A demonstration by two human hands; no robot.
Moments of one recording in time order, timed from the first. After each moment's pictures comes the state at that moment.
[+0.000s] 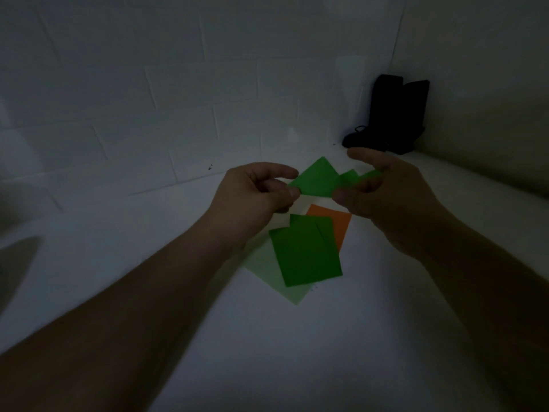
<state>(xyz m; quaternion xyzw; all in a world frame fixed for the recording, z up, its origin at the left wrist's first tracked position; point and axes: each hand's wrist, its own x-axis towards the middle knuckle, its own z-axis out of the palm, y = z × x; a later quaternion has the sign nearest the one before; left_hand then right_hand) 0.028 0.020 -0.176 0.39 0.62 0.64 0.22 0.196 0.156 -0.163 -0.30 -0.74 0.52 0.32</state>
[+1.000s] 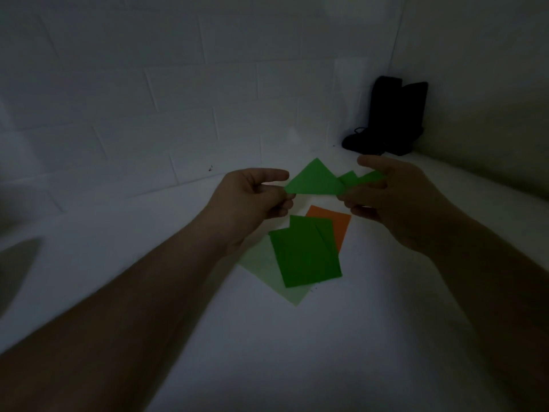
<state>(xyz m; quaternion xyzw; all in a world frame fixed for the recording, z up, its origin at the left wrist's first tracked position) 0.023 0.021 -0.177 0.34 0.62 0.65 0.29 0.199 0.173 -0.160 -0.33 -0.69 0.58 0.29</state>
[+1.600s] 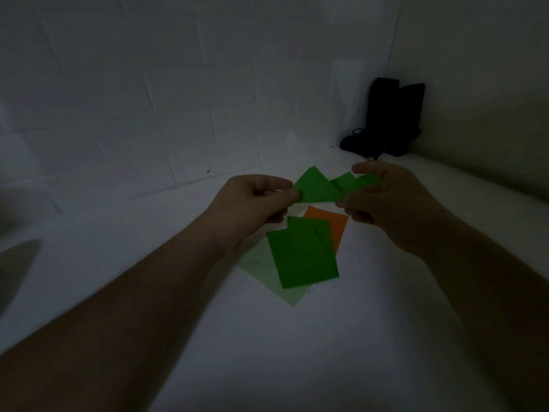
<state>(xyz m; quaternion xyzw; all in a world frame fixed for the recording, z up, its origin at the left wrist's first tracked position) 0.024 0.020 -0.177 0.36 0.65 0.61 0.29 0.199 0.176 -0.167 -0.35 -0.71 0.54 0.29</state>
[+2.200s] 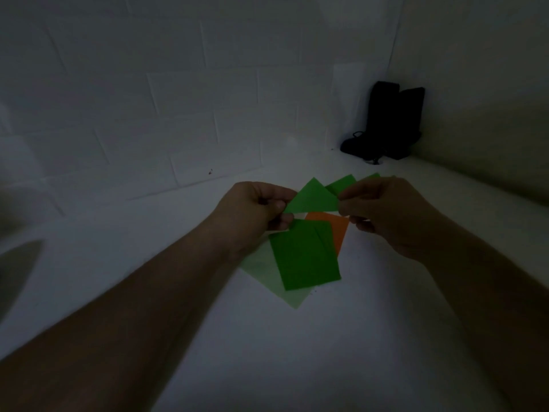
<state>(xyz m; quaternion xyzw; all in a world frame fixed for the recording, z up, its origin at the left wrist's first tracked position) 0.025 0.022 -0.184 0.37 0.64 0.60 0.31 0.200 0.176 -0.174 -0.32 -0.74 0.53 0.26</state>
